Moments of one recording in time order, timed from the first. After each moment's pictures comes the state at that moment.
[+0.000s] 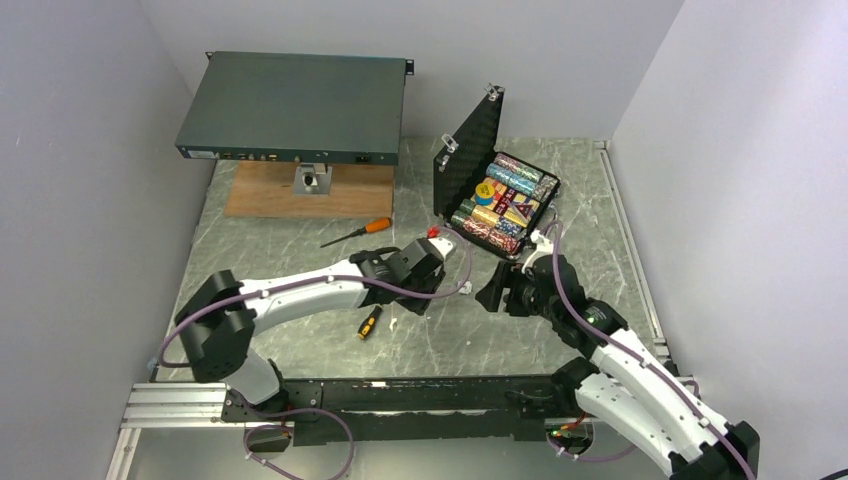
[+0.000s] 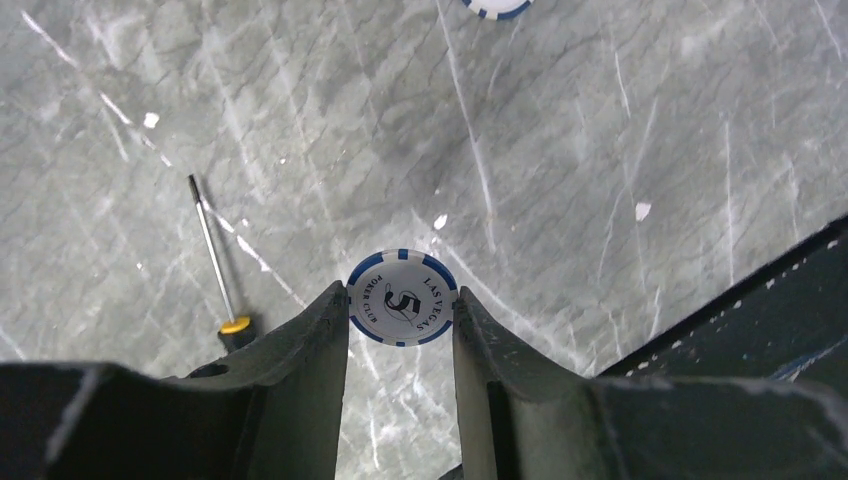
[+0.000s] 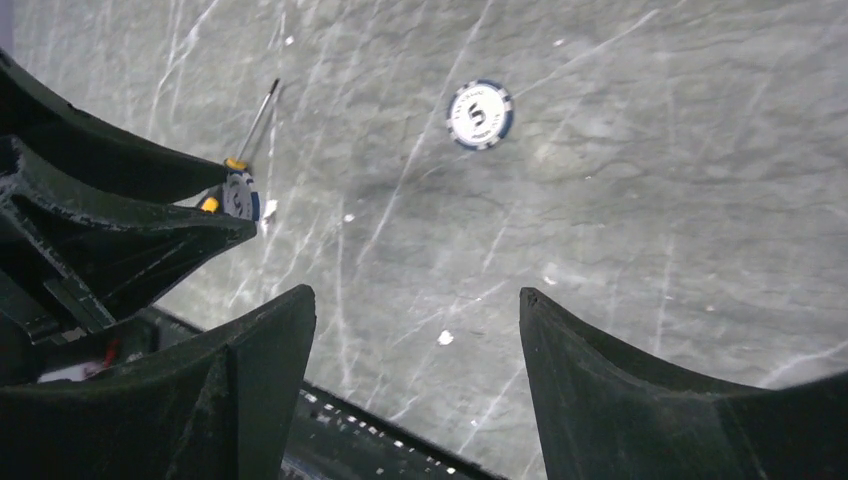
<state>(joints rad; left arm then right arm) -1.03 1.59 1.13 -0.52 -0.15 -0.39 0.55 0.66 0.50 -0.48 -0.02 0.63</state>
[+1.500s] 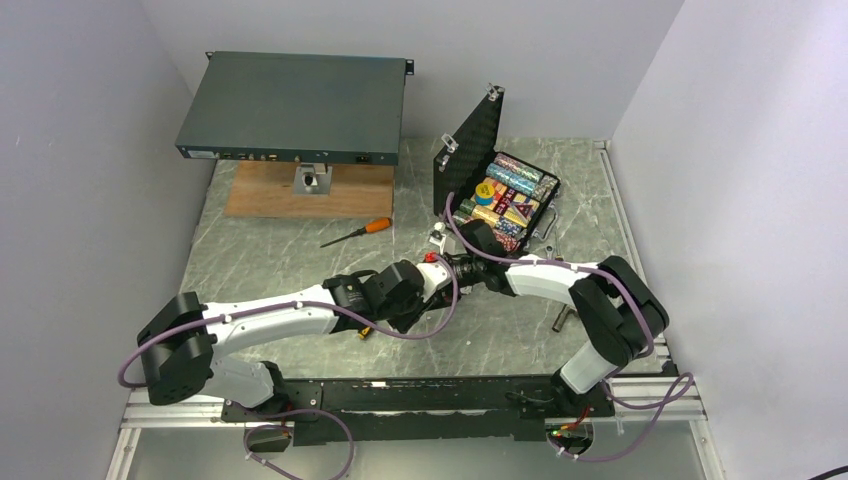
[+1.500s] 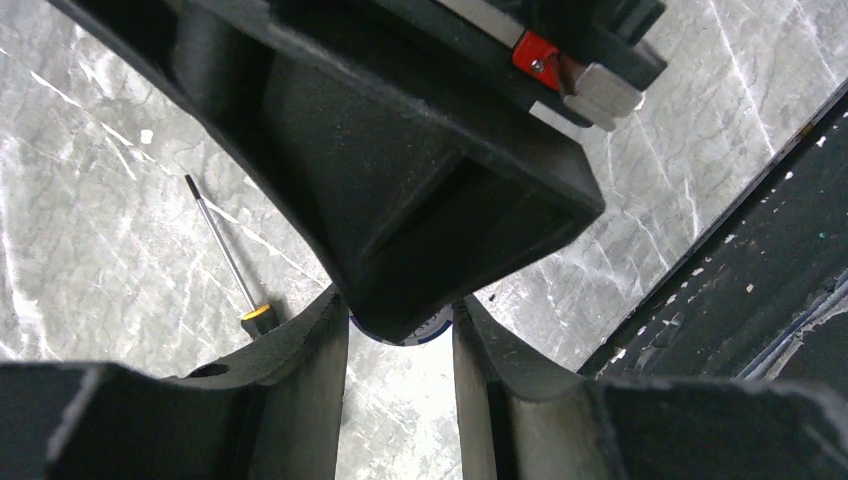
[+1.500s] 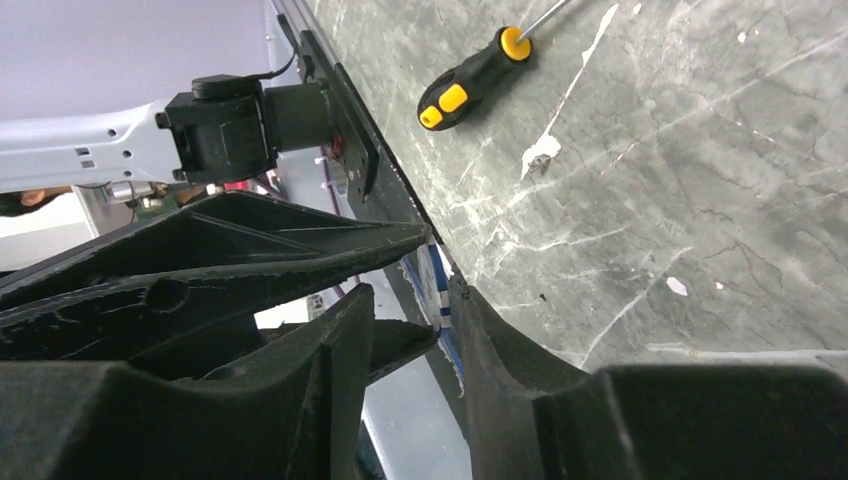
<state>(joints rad) -1.09 1.35 0.87 -0.38 -0.13 -0.14 0.63 1.59 0.75 0.07 -0.86 0.73</state>
